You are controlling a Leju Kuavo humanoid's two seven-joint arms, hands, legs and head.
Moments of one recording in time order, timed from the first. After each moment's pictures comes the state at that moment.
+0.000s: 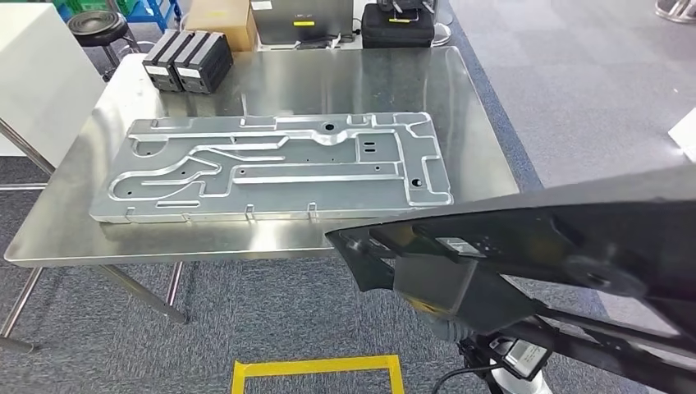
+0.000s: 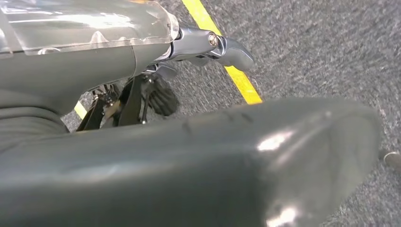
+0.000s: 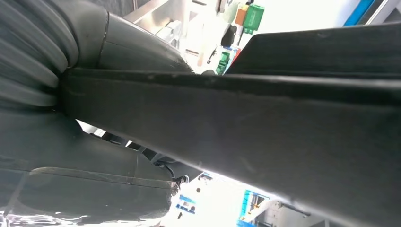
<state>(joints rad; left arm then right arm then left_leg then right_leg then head) -0.09 -0.05 1.32 -0.24 -0.23 0.01 -0.35 0.01 -0.11 0.24 -1.87 0.09 0.27 -0.59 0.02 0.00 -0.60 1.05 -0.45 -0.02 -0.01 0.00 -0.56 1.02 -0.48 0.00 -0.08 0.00</state>
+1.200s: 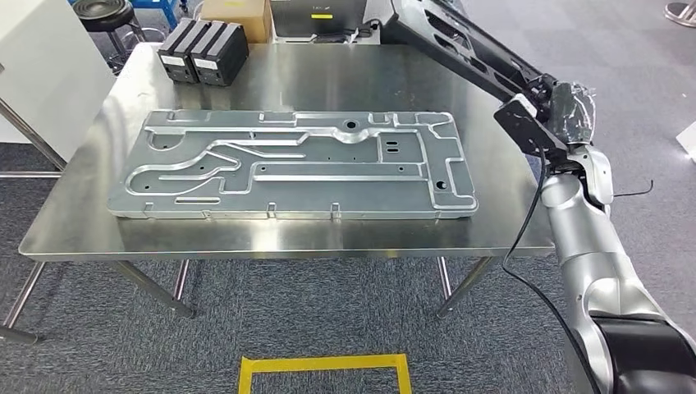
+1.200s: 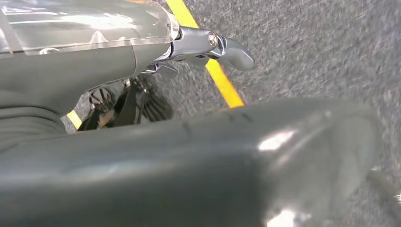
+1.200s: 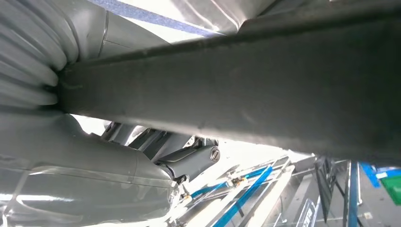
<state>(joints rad) -0.09 -0.05 1.34 -0.24 -0.23 -0.01 -0.37 -0.83 -0.31 -0.02 -0.91 0.81 -0.30 -0.26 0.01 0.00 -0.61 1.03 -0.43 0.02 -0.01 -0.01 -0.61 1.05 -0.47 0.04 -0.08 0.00</state>
